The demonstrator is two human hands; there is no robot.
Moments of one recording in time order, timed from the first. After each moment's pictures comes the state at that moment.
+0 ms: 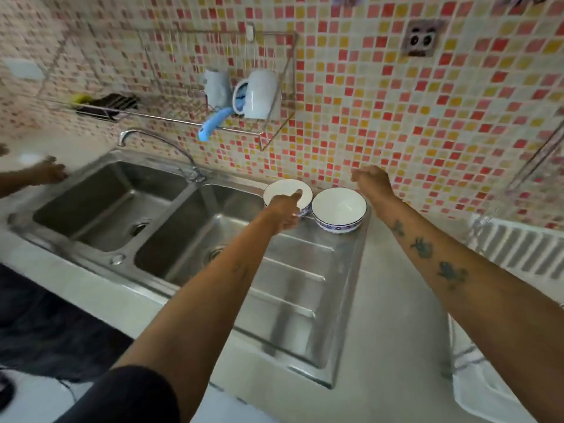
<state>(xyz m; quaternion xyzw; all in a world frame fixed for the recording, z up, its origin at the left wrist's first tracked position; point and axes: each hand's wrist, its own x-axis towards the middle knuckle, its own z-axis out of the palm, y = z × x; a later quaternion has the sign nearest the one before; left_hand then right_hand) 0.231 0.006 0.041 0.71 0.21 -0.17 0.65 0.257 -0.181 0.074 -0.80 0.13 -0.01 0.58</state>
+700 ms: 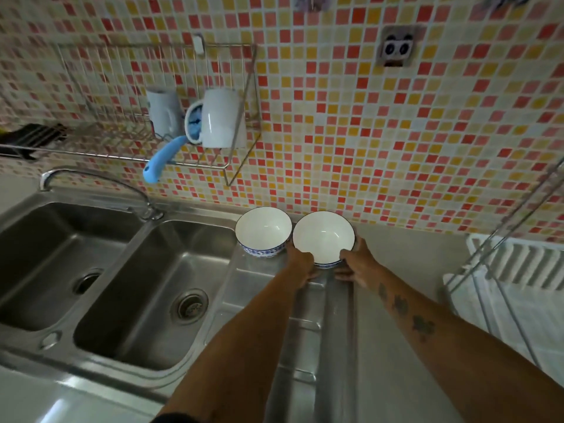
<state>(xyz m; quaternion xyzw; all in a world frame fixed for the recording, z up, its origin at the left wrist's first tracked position) 0.297 -0.063 -0.065 0.61 0.23 -0.19 0.73 0.291 -0.192 -0.075 -0.68 0.28 0.12 0.66</state>
